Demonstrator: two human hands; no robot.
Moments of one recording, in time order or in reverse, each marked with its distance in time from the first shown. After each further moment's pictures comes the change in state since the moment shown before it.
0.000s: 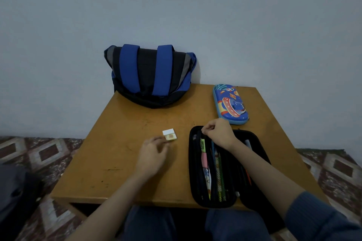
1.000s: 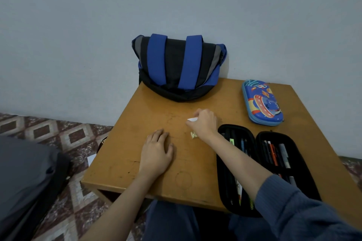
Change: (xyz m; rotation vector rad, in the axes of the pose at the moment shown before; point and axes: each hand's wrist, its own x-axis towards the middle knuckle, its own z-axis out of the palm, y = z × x) left_hand 0.001 -0.063 -0.010 0.294 0.122 -0.027; right_hand 0.030 -0.081 0.091 -0.118 0.028 -0.012
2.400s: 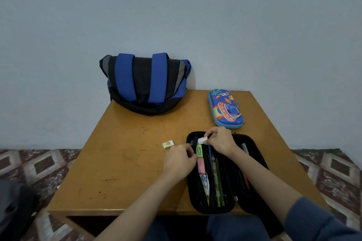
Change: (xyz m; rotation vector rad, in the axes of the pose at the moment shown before) left_hand -0.010 0.141 -0.010 -0.205 -0.257 0.115; right_hand -0.032 0.103 -0.083 0.198 -0.046 0.181
